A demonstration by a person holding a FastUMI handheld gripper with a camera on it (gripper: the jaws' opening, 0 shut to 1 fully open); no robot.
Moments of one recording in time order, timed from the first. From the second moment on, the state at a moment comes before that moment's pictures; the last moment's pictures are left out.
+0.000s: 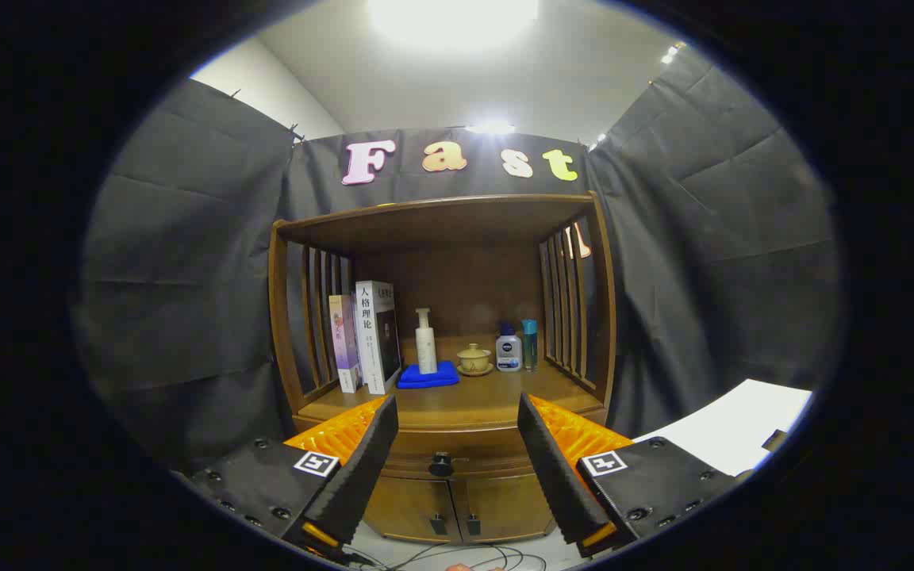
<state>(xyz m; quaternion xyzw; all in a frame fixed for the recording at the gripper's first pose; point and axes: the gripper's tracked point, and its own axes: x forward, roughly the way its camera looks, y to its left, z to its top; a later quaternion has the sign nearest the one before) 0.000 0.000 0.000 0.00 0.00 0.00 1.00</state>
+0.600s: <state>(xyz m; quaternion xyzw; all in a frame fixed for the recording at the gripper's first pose) 0.008 -0.008 -0.023 0.00 0.02 0.00 1.00</state>
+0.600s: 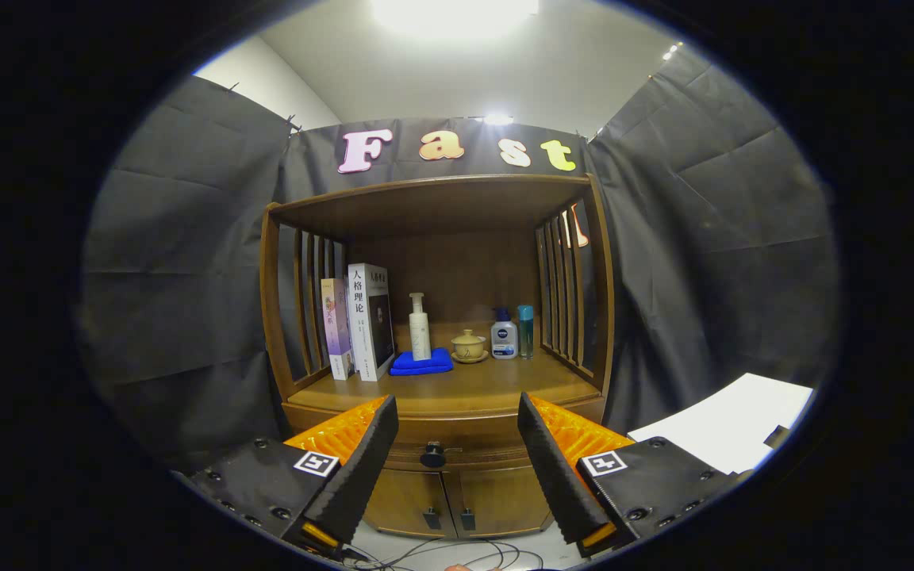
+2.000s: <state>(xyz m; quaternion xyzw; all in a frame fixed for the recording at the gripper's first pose) 0.090 -0.010 -0.075 0.00 0.08 0.00 1.00</state>
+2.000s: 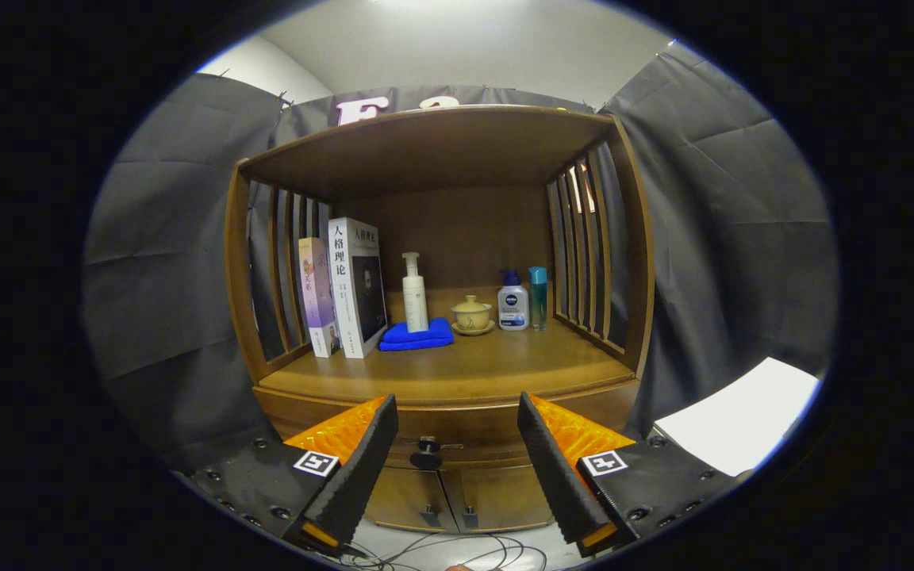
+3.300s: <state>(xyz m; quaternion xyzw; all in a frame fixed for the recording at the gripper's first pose) 0.162 0.012 -0.205 -0.02 0.18 0.02 0.98</state>
